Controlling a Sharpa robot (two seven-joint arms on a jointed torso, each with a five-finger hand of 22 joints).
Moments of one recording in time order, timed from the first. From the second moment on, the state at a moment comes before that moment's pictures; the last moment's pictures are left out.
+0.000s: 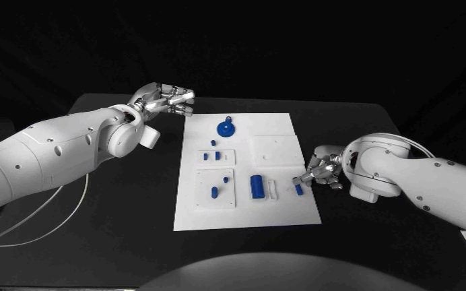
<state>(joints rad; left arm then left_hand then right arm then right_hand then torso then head) 1.20 -0.73 -0.14 1.11 -0.28 -0.07 0.36 1.26 -0.04 -0.10 0.12 0.07 0.80 0.18 0.06 0.06 1.03 0.16 0.06 0.06 1.17 0.13 0.07 0.07 0.07 1.06 0.11 0.11 0.08 0.79 -0.98 0.30 1.66 -1.25 0.20 -0.67 1.11 0.04 -0.25 0.03 0.42 1.20 -0.01 0.07 1.08 1.33 -0.07 0.79 1.12 1.46 -0.11 1.02 1.12 0.05 1.46 -0.13 0.65 1.31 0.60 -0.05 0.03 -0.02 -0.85</state>
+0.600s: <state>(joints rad) 1.20 -0.73 -0.14 1.11 -0.28 -0.07 0.36 1.26 -0.04 -0.10 0.12 0.07 0.79 0.18 0.06 0.06 1.03 0.16 0.06 0.06 1.17 0.13 0.07 0.07 0.07 1.06 0.11 0.11 0.08 0.75 -0.95 0.29 1.67 -1.33 0.17 -0.68 1.11 0.04 -0.25 0.05 0.40 1.16 0.01 0.07 0.91 1.32 -0.06 0.78 1.10 1.46 -0.11 1.01 1.12 0.05 1.46 -0.13 0.64 1.31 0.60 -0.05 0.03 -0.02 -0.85</state>
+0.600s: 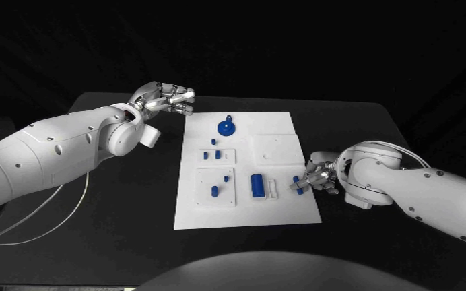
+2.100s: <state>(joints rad) 1.20 -0.73 -0.14 1.11 -0.28 -0.06 0.36 1.24 -0.02 -0.10 0.13 0.07 0.78 0.18 0.06 0.06 1.03 0.16 0.06 0.06 1.17 0.13 0.07 0.07 0.07 1.06 0.11 0.11 0.08 0.76 -0.93 0.26 1.67 -1.34 0.10 -0.69 1.08 -0.12 0.41 -0.06 0.56 1.15 0.04 0.07 0.95 1.28 -0.05 0.75 1.09 1.46 -0.11 1.00 1.14 0.05 1.46 -0.13 0.65 1.31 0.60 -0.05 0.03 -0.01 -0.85</state>
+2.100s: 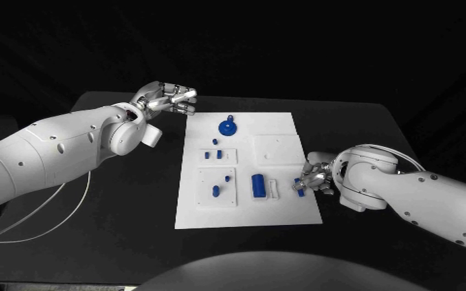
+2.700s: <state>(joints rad) 1.20 -0.73 -0.14 1.12 -0.28 -0.06 0.35 1.24 -0.02 -0.10 0.13 0.07 0.78 0.18 0.06 0.06 1.03 0.16 0.06 0.06 1.17 0.13 0.07 0.07 0.07 1.06 0.11 0.11 0.08 0.78 -0.92 0.26 1.69 -1.06 0.08 -0.69 1.06 -0.13 0.45 -0.14 0.62 1.15 0.04 0.06 0.83 1.28 -0.05 0.75 1.09 1.46 -0.11 1.00 1.14 0.05 1.46 -0.13 0.66 1.31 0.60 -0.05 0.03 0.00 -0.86</state>
